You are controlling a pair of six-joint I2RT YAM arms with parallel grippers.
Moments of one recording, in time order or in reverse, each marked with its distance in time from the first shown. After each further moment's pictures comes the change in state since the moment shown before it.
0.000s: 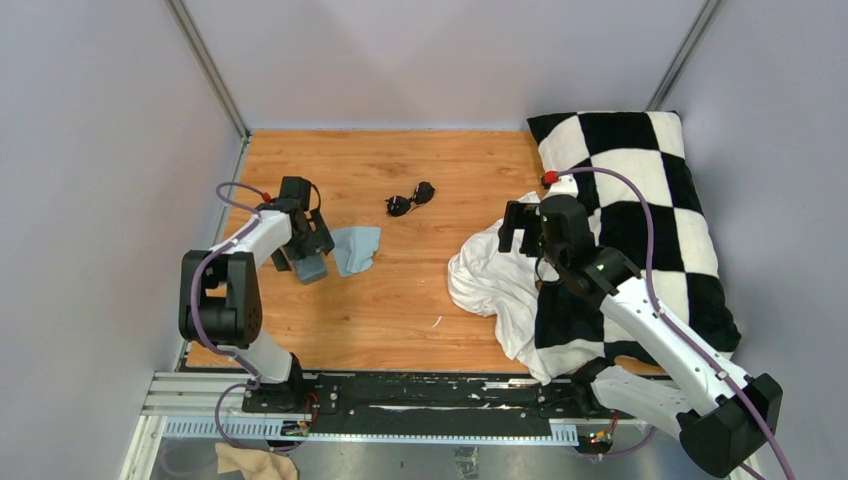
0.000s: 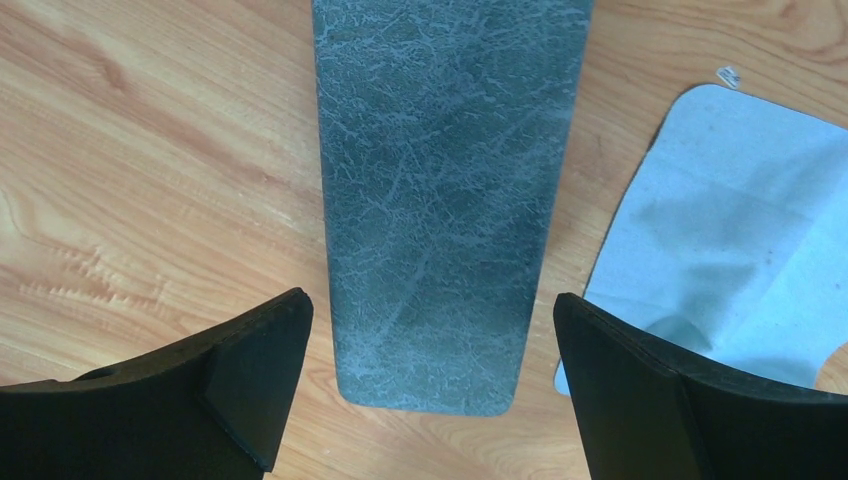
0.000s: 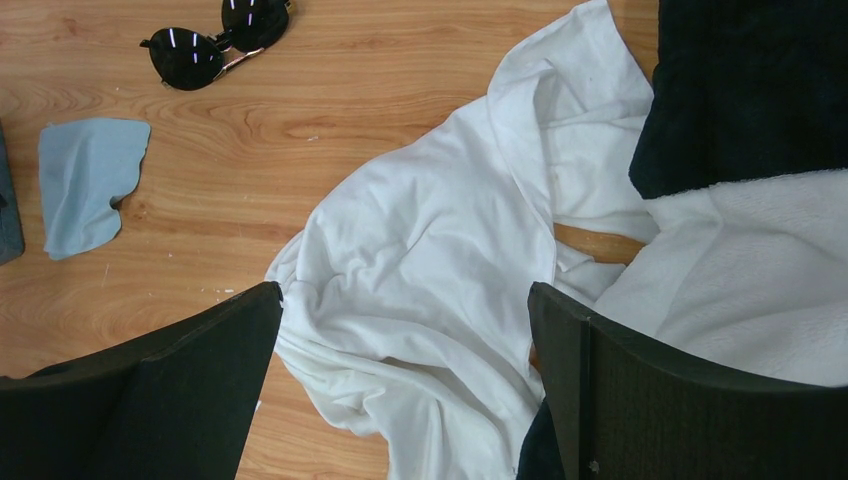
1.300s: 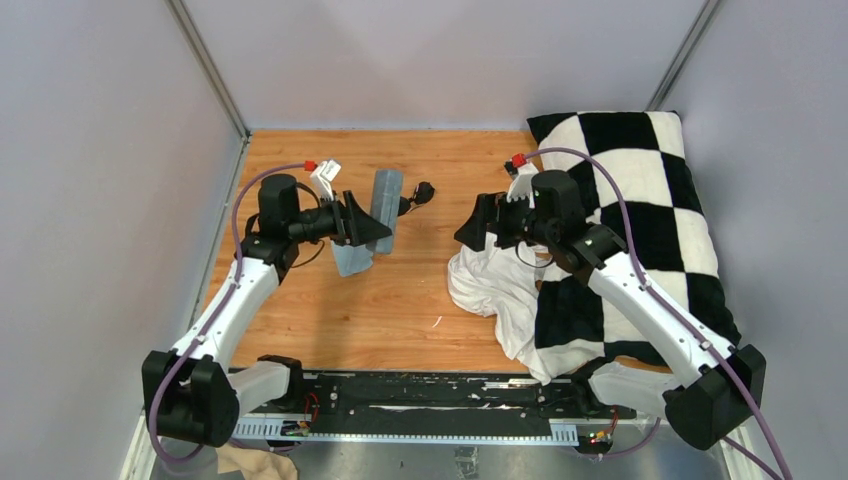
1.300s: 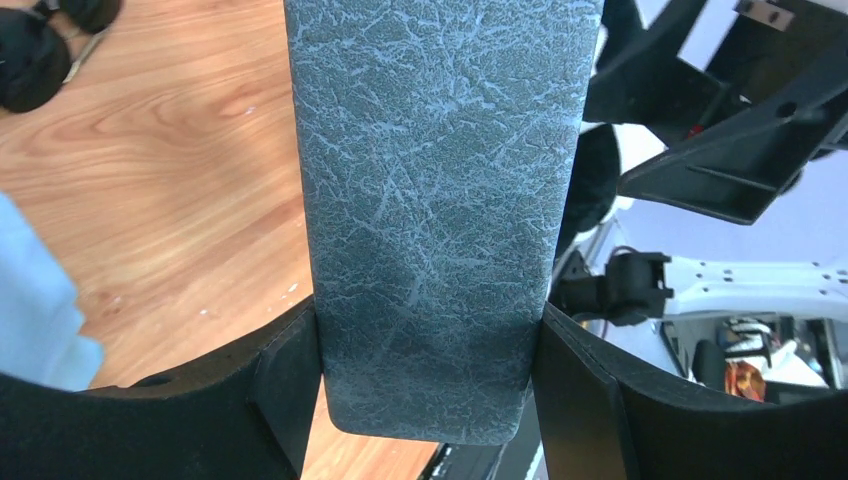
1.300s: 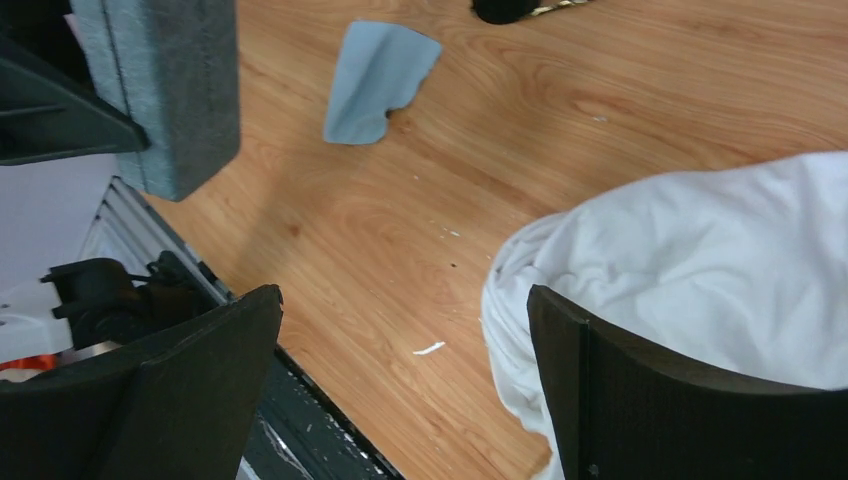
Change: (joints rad) left arm -0.114 -0.473 -0.167 0.477 1.081 0.034; right arm -0.020 0.146 0.136 0.042 -0.562 -0.007
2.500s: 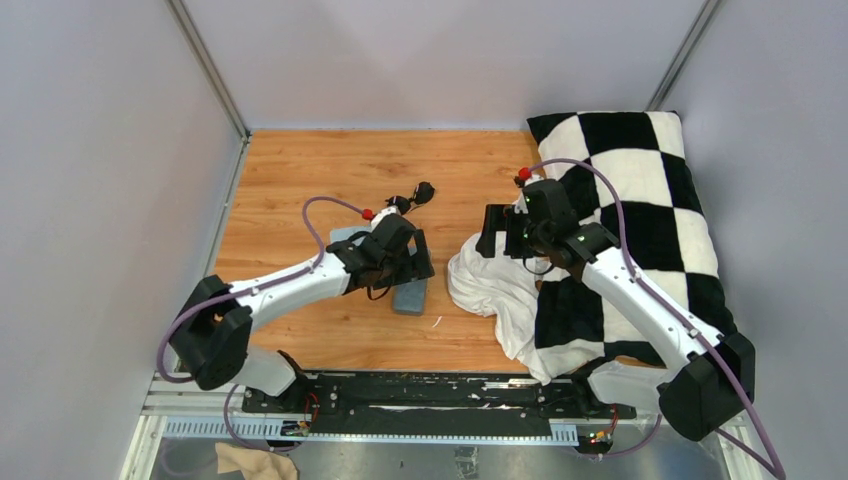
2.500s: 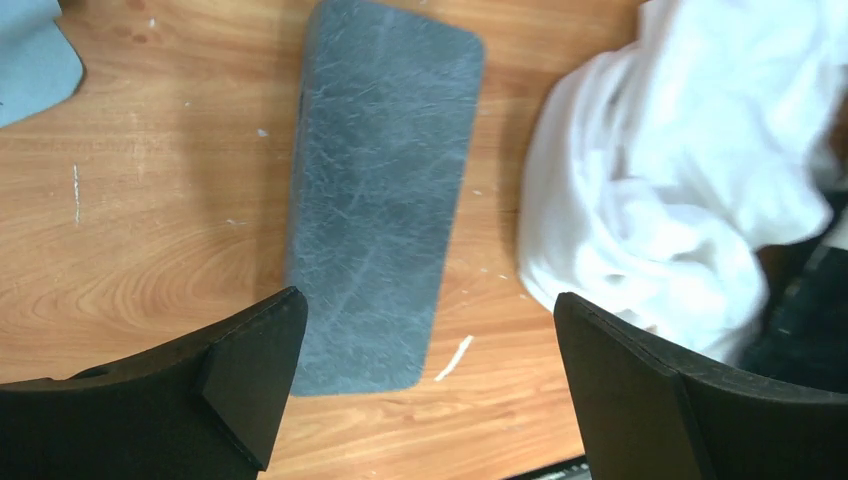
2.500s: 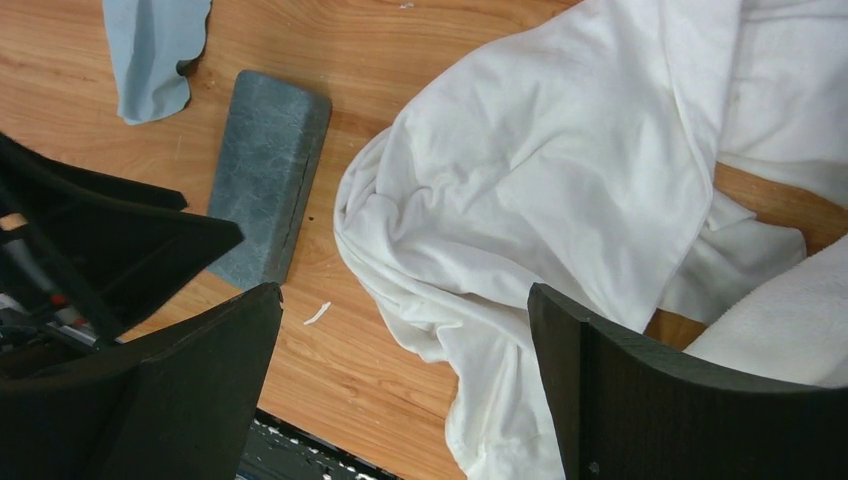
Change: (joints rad) left arm -0.628 0.328 0.060 -0.242 -1.015 -0.436; right arm -0.026 0.051 -0.020 -0.159 0.207 0.038
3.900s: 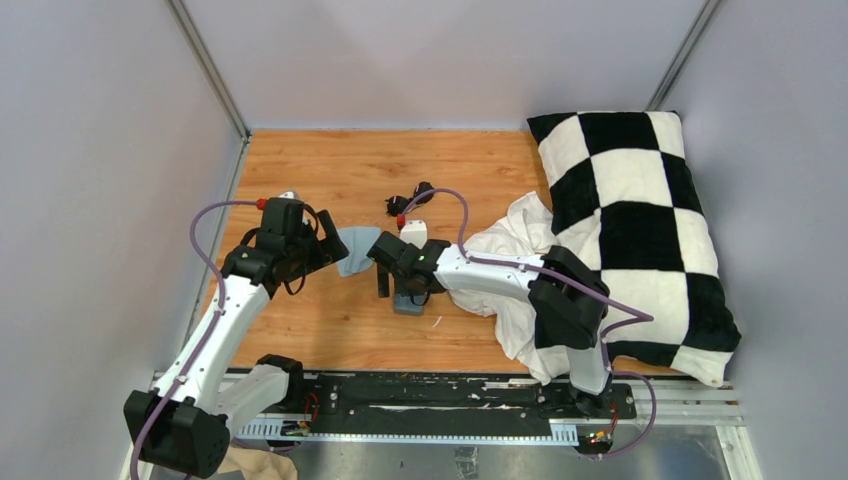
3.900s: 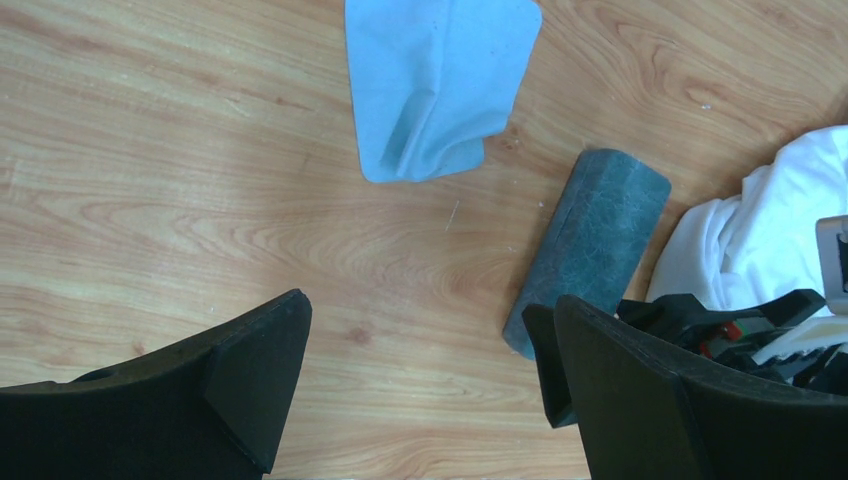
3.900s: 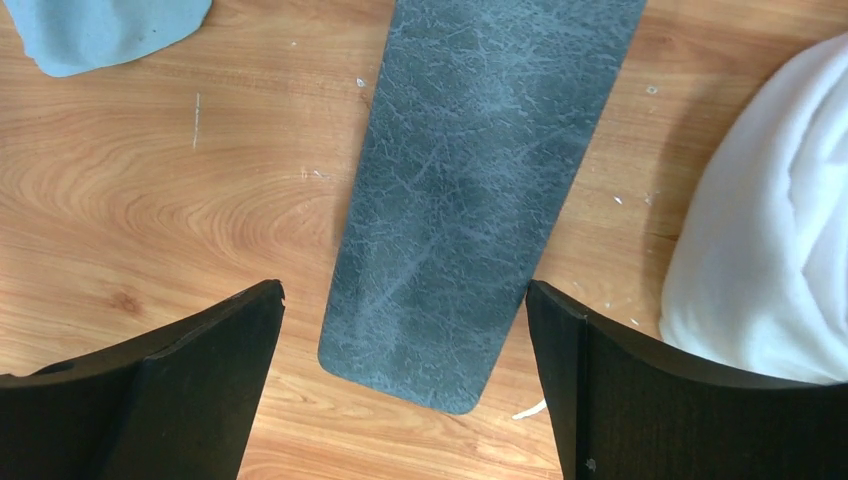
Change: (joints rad) left arm 0.561 -0.475 -0.013 -0.363 0.126 0.301; right arm 0.576 0.729 0.393 -0.031 0.417 0.468
